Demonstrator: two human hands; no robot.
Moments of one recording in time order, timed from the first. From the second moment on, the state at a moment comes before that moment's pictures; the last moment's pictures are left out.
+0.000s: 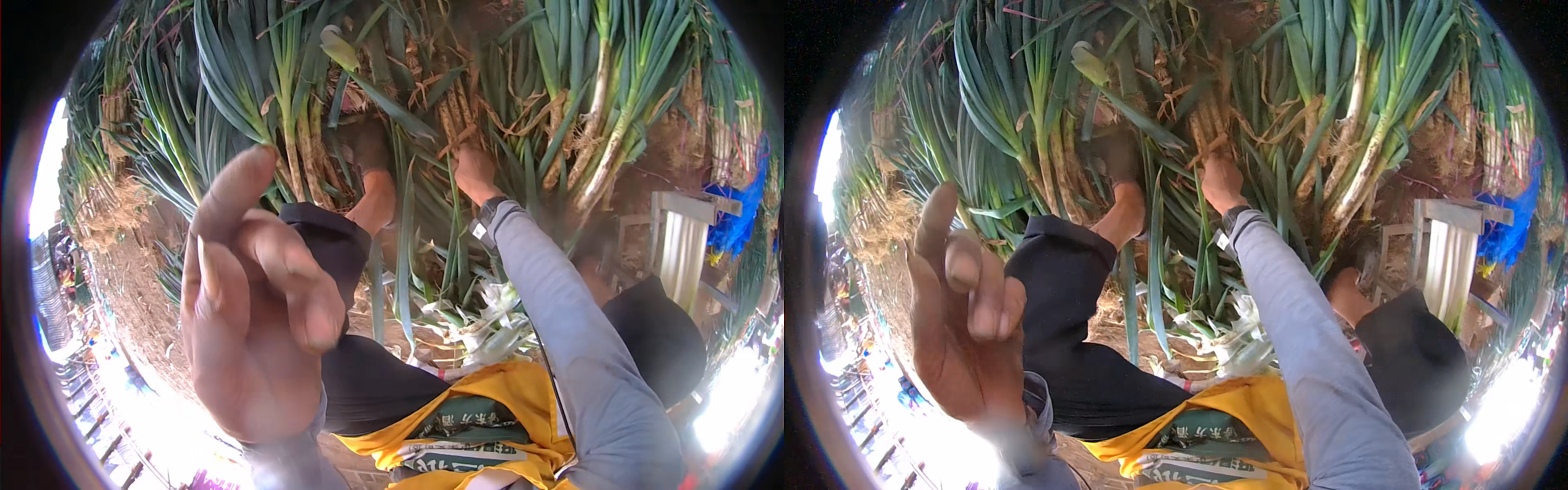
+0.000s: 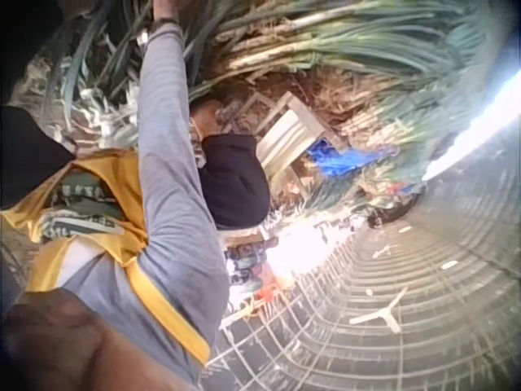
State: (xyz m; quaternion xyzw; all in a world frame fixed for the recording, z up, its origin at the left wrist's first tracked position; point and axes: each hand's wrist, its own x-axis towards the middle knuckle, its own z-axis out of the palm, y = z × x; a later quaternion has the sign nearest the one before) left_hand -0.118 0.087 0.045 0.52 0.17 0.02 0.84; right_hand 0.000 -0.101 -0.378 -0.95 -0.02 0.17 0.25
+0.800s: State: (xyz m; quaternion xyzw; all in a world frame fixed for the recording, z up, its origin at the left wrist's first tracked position) left_hand -0.086 0.044 0.025 0.54 0.08 0.00 0.84; right_hand -0.094 -0.243 -0.140 -0.79 -0.08 0.28 0.54
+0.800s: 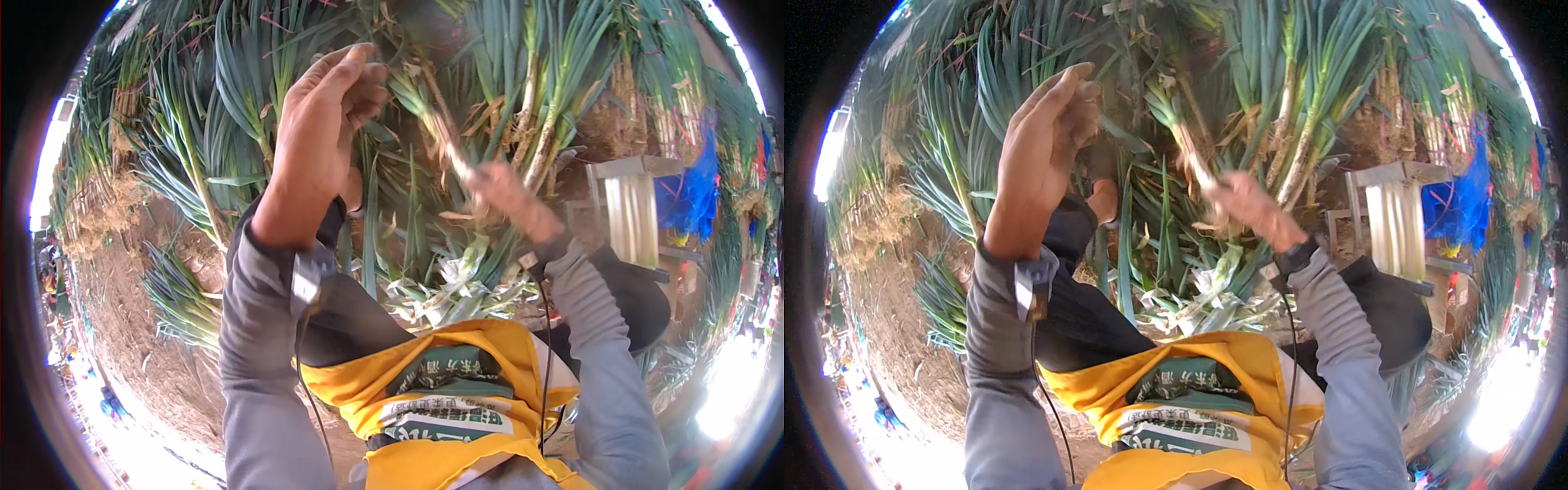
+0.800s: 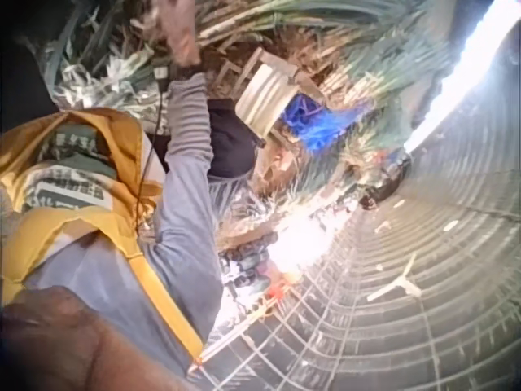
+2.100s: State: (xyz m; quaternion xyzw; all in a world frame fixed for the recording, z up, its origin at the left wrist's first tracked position) left_hand -0.040 0.013 0.002 0.43 -0.03 0.04 0.90; right_hand -0.206 -0.237 -0.077 -0.91 -0.27 0.01 0.30
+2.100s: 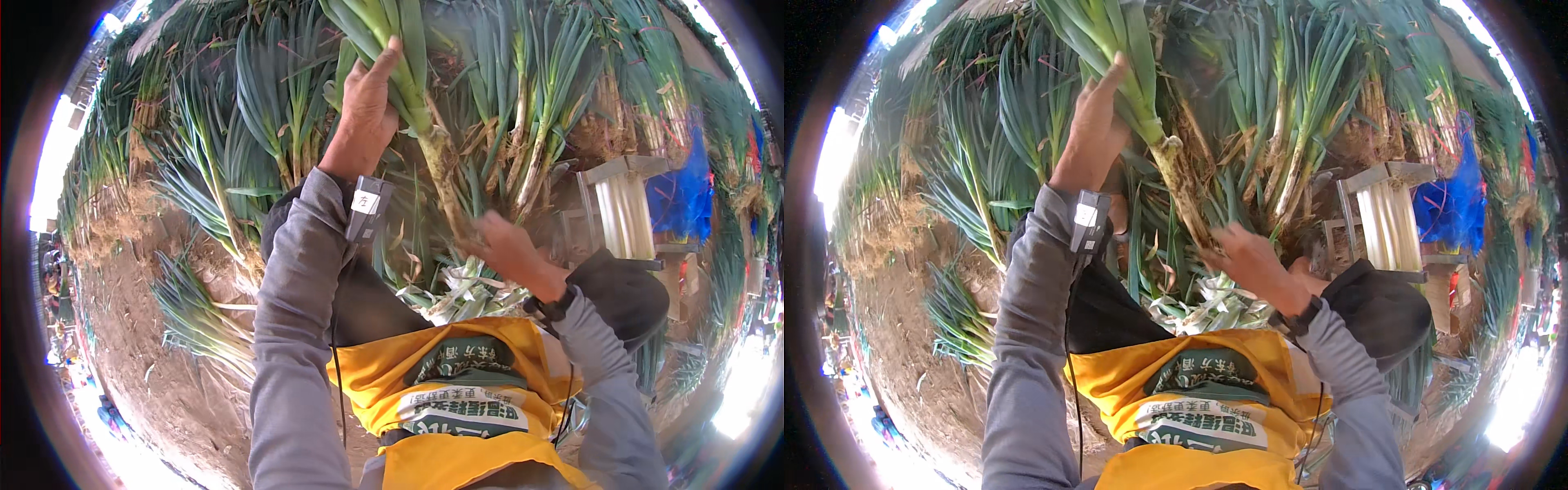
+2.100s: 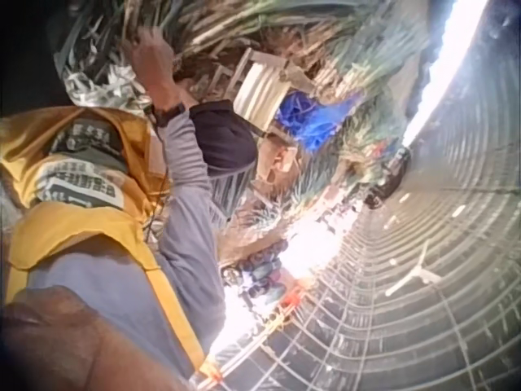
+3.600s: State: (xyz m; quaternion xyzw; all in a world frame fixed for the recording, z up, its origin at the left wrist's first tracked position) left_hand -0.056 -0.039 0.025 0.44 -0.06 -0.01 0.90; right_hand -0.092 -0.218 0.059 -0.64 -0.20 0.01 0.74
